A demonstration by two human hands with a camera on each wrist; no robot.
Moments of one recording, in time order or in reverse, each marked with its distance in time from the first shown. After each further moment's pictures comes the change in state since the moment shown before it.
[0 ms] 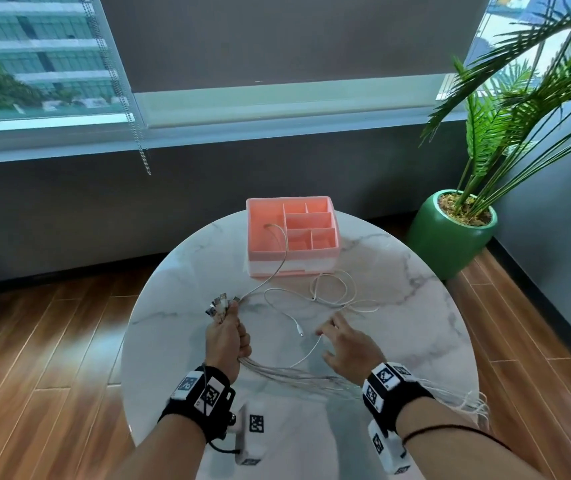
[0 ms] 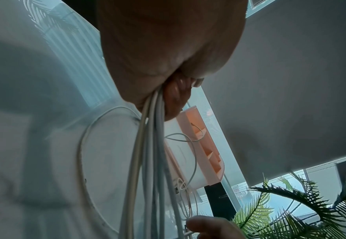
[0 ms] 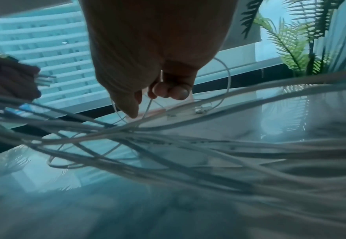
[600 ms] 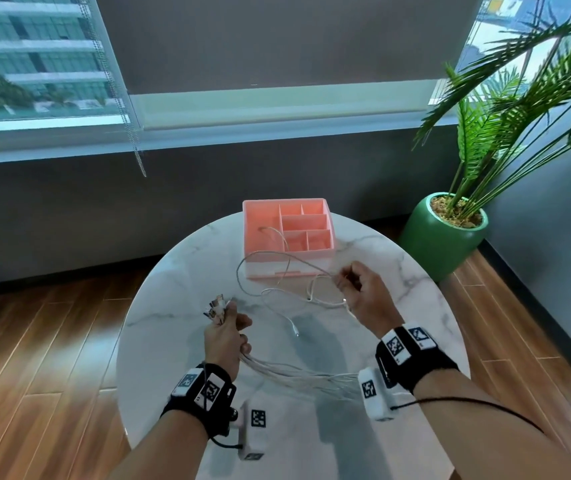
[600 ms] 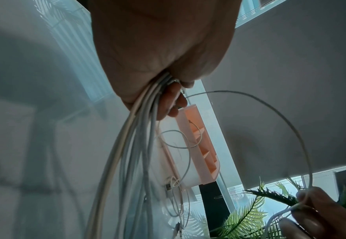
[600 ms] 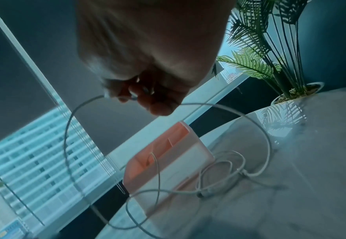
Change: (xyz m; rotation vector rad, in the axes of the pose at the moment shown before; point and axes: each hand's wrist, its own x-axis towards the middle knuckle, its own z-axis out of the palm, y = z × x) left_hand 0.001 -0.002 0.002 0.050 0.033 0.025; right_hand 0.016 -0.008 -0.097 0.788 0.434 -0.022
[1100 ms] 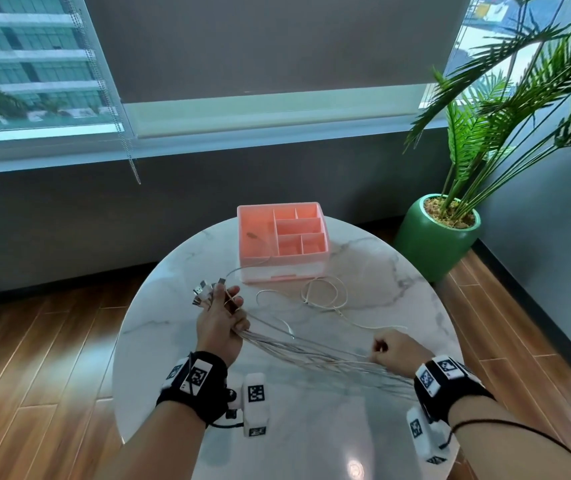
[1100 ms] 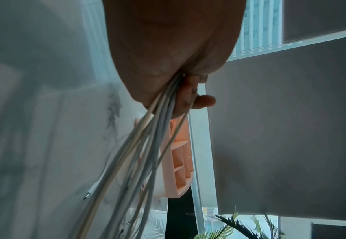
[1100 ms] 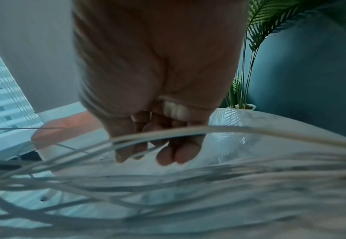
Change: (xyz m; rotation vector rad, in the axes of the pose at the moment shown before) left_hand 0.002 0.032 0.018 -0.315 -0.182 -0.021; right_hand -0.052 0.090 -0.050 -0.537 -0.463 0.456
